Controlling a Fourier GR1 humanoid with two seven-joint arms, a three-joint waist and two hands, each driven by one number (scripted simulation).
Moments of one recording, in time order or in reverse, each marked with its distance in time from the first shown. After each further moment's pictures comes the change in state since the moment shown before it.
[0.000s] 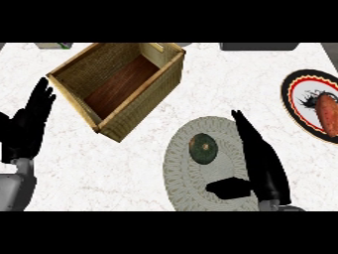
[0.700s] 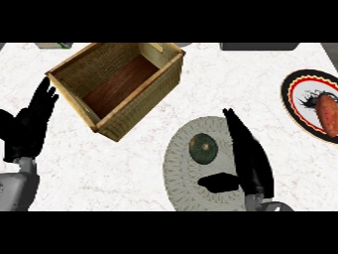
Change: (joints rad) left arm -0.007 -0.054 0.047 -0.011 -0.064 -0.051 0.028; right arm 0.000 0.087 -0.023 0.120 0.085 -0.064 -0.129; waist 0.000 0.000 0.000
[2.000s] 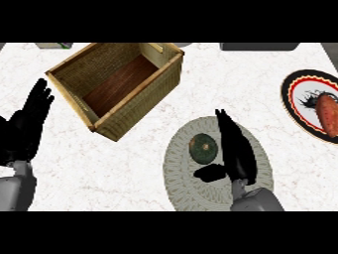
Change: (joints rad) left arm 0.019 -0.048 0.073 -0.044 -0.057 -0.062 0.016; right arm -0.078 0.042 -0.033 0.254 0.053 -0.057 -0.051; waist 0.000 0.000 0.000
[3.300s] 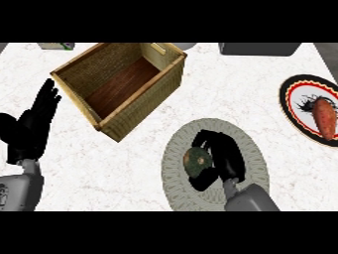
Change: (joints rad) left arm -0.012 -0.032 -0.007 0.025 -0.029 -0.006 -0.024; right arm -0.065 -0.046 0.103 0.117 -0.153 -0.048 -0.081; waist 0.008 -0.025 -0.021
